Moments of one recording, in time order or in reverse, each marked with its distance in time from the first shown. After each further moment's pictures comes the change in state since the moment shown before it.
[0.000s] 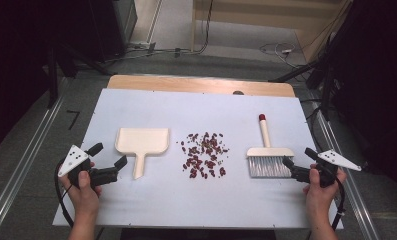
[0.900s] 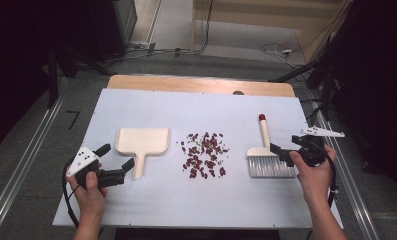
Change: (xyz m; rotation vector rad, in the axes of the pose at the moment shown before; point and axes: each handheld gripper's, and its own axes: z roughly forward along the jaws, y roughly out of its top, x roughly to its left) left arm -0.016 0.002 0.006 0.030 -0.038 0.024; right arm 0.037 0.070 0.026 0.262 0.028 -0.009
